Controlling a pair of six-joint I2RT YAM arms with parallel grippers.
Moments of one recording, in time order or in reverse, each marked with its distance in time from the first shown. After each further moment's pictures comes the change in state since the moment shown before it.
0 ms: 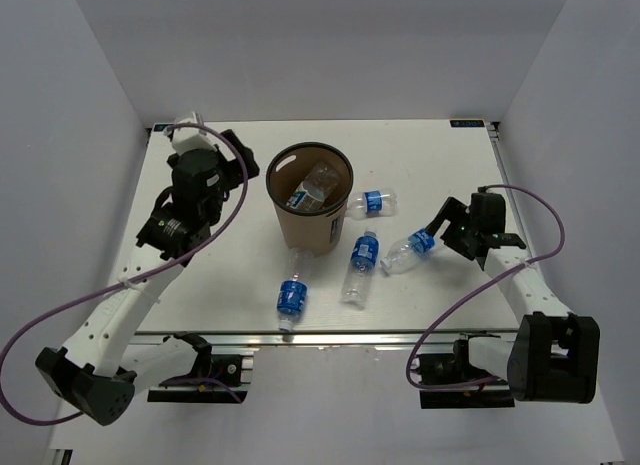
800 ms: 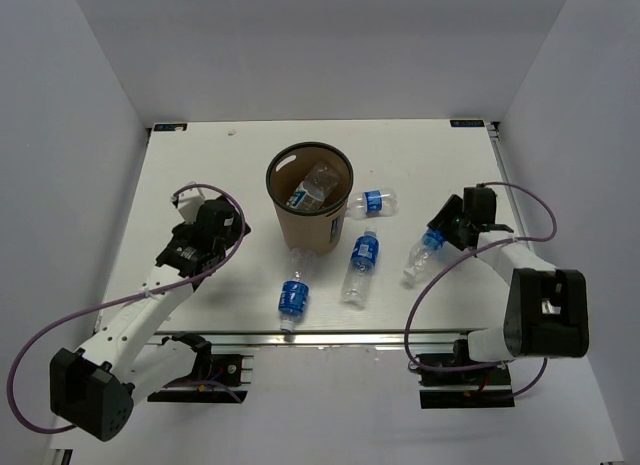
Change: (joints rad) left arm 0.066 -0.100 -0.447 -0.177 -0.063 -0.318; right arm -0.001 0.252 0.014 0.212 0.065 0.085
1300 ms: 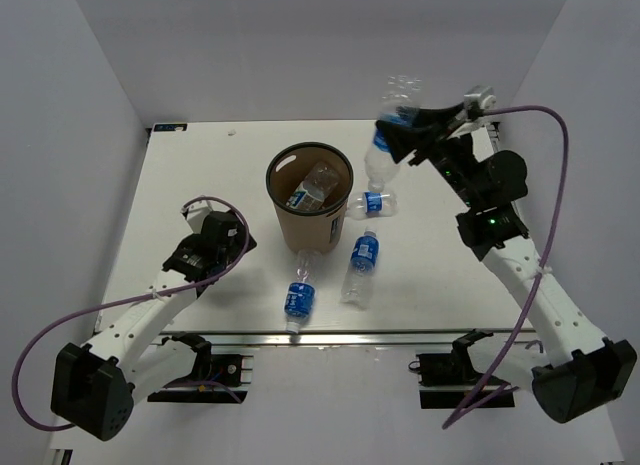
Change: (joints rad) left arm 0.000 0.002 -0.122 0.054 0.116 -0.005; right arm 0.362 -0.332 0.379 0.547 -0.299 -0.270
